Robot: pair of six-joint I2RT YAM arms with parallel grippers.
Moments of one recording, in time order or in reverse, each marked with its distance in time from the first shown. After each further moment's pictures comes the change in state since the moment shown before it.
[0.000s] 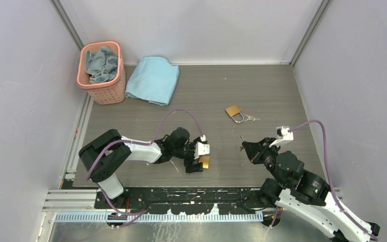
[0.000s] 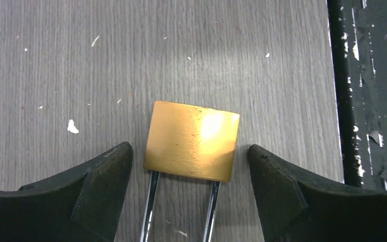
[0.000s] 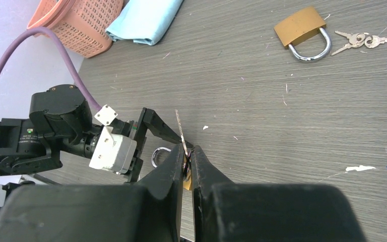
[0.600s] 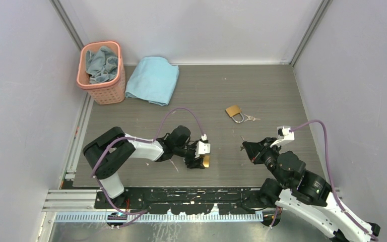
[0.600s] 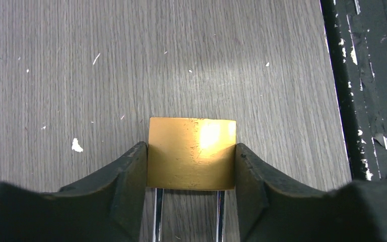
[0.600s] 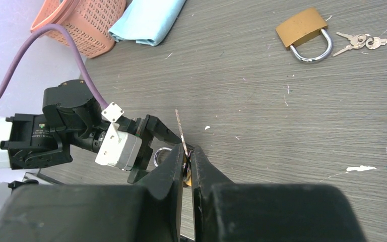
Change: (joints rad) left arm 0.021 0.055 0.028 0.040 0.067 0.029; right arm 0.000 0.000 0.015 -0.008 -0.005 0.000
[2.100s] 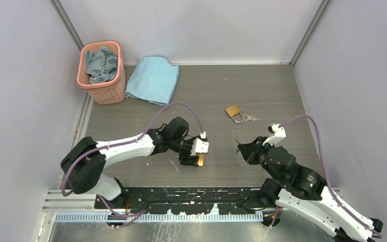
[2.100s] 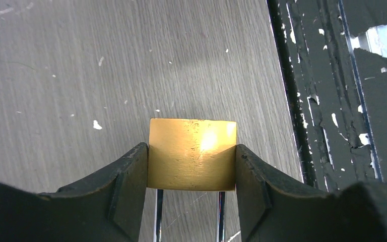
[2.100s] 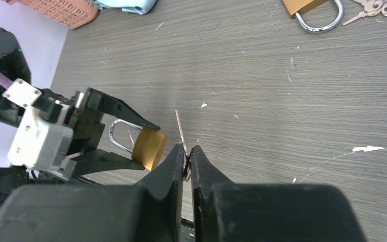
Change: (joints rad) left arm 0.002 -0.229 0.150 -0.536 0.015 0.183; right arm 0.000 0.111 0.019 -0.037 -0.051 0.047
